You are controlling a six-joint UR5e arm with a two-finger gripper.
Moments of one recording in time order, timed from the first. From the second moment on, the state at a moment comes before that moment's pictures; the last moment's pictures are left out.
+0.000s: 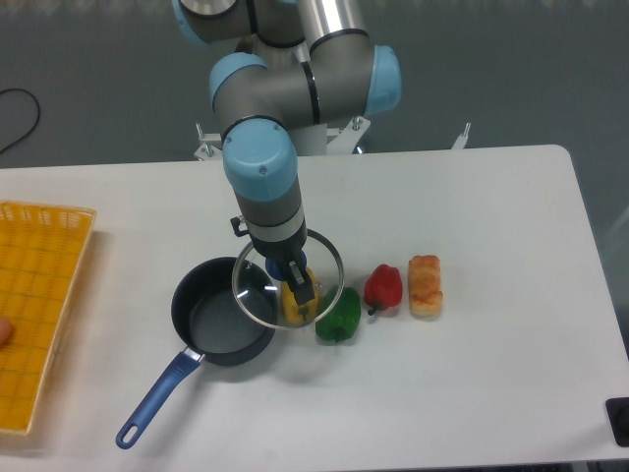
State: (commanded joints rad) arm 2.32 -1.86 -1.61 -1.23 1.62 1.38
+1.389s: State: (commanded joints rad) arm 2.51 -1.85 -1.64 -1.23 1.60 1.68
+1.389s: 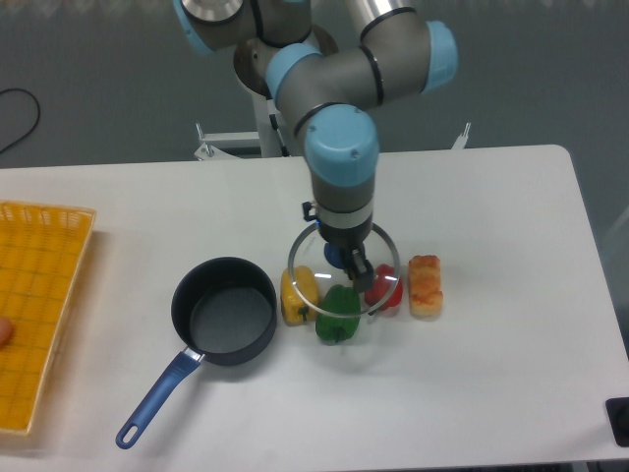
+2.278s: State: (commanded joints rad) arm 2.73 -1.88 -1.63 -1.20 1.58 2.02
